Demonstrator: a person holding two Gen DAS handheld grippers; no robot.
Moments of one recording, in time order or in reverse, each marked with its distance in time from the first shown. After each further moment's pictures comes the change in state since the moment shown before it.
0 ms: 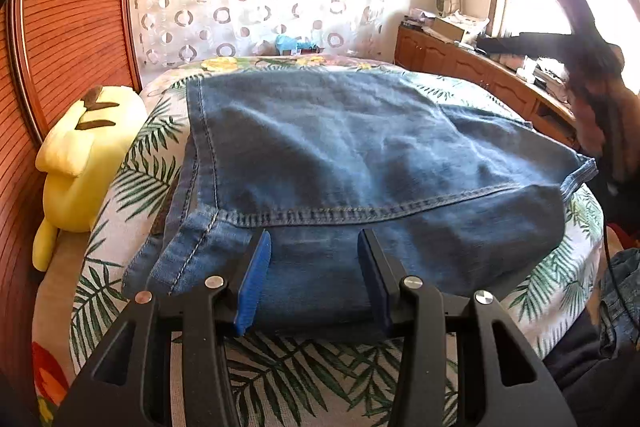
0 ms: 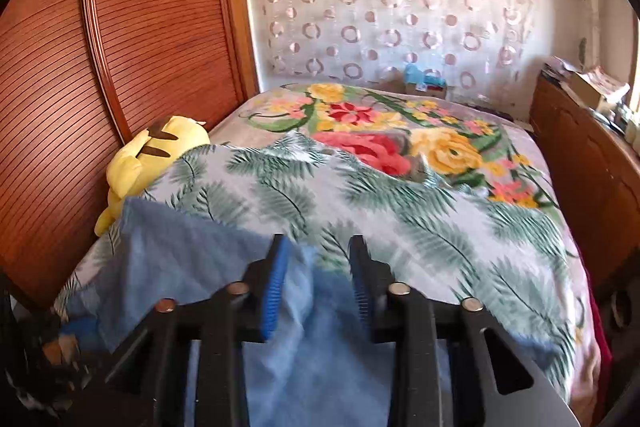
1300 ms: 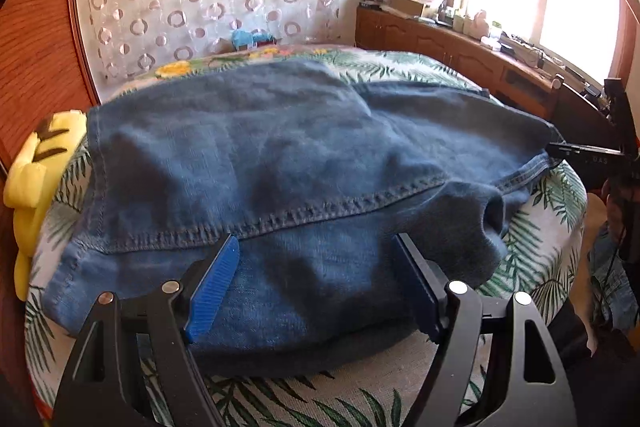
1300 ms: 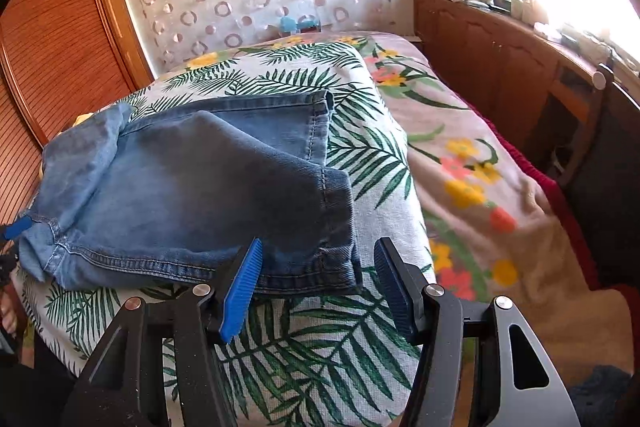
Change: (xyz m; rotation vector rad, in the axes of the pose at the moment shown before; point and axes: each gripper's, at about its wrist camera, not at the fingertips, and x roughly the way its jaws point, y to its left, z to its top) left arm 0.024 -0.078 0.003 0.112 0.065 -0.079; right arm -0.131 -0.100 -0.159 0.302 0.127 -0.227
